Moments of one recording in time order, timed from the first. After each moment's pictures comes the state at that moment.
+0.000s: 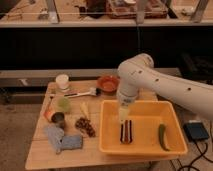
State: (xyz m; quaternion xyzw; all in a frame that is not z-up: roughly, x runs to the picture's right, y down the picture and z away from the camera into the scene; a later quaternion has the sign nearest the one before) arm 0.075 0.086 0.679 -0.33 -0.05 0.06 0.94
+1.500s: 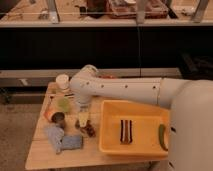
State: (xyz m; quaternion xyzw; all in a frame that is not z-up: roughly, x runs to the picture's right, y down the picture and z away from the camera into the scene) arm -0.126 0.113 0.746 -0.31 -0.13 -0.06 0.94
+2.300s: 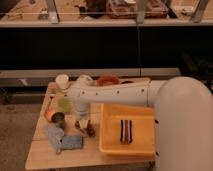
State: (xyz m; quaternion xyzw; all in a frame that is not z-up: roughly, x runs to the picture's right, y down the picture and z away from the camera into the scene) arm -0.129 0.169 0.789 -0.34 -0.10 -0.09 0.93
